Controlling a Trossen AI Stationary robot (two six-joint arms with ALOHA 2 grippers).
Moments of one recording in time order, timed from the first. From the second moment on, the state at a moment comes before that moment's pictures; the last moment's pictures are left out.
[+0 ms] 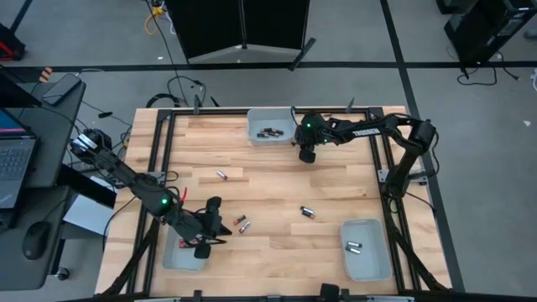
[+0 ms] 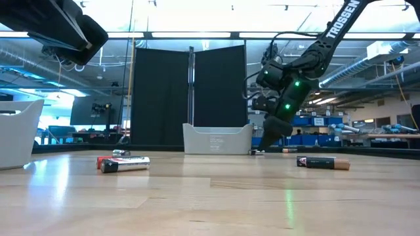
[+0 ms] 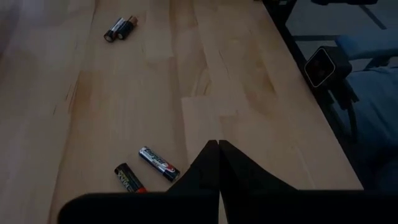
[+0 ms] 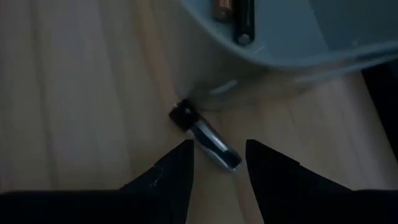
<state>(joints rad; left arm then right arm) -0.65 1.24 0.66 -0.07 -0.34 -0.40 -0.57 1.75 0.85 -0.05 -0.01 -0.36</state>
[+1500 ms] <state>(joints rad) -0.65 1.24 0.66 -0.07 -0.34 -0.40 -0.41 1.73 0.85 -0.08 0.00 0.04</state>
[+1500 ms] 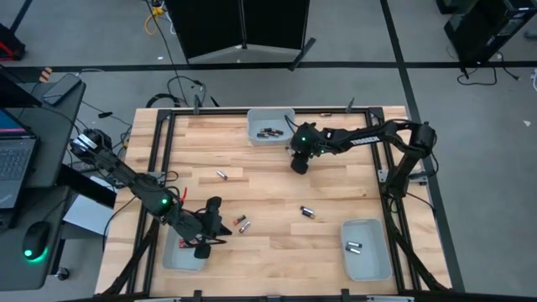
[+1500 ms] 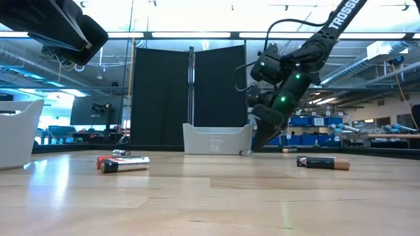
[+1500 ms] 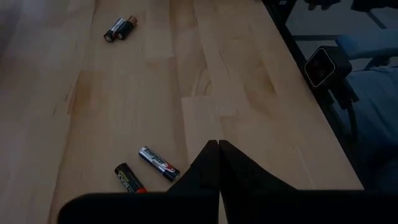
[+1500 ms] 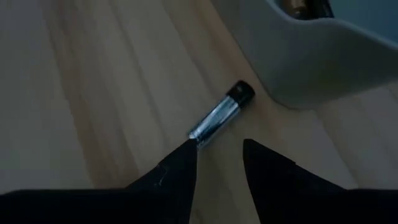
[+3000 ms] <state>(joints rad) -0.64 1.25 0.66 -0.04 -0.34 -0.35 -0.19 2.07 1.32 -0.34 0.35 0.57</state>
